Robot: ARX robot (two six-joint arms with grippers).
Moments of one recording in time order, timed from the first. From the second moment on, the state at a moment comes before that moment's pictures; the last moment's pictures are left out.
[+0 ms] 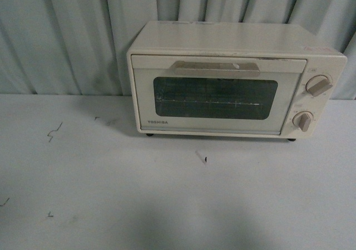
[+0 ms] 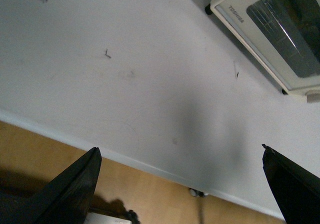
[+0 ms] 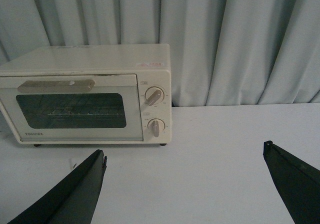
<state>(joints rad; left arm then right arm) -0.24 0.65 0.25 -0.28 0.01 -0.84 0.00 0.00 0.01 0.00 0.00 0.00</state>
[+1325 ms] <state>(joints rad) -0.73 1.84 0.64 0.62 -0.08 -1.35 0.00 0.00 0.01 0.00 0.00 0.00</state>
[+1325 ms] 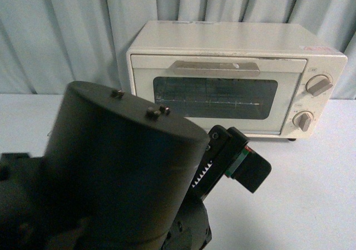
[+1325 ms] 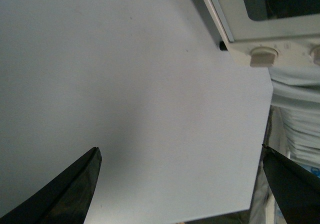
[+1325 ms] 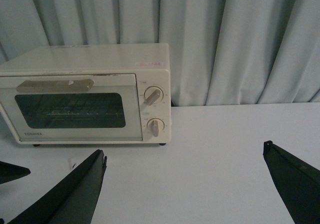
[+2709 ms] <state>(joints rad) -0.59 2.07 0.83 0.58 -0.22 -1.46 0.00 0.00 0.01 0.00 0.00 0.00</state>
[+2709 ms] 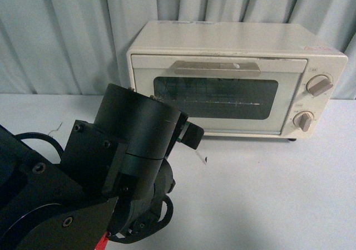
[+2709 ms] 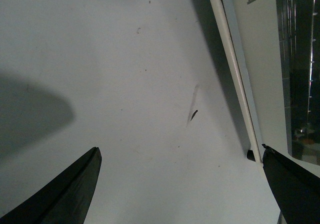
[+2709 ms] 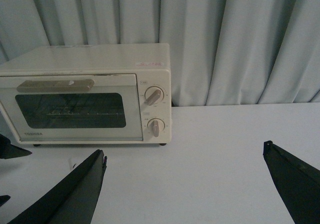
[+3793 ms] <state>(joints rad) -0.50 2.16 0.88 0.62 -0.22 -1.55 0.00 0.00 0.01 0.00 0.00 0.00</state>
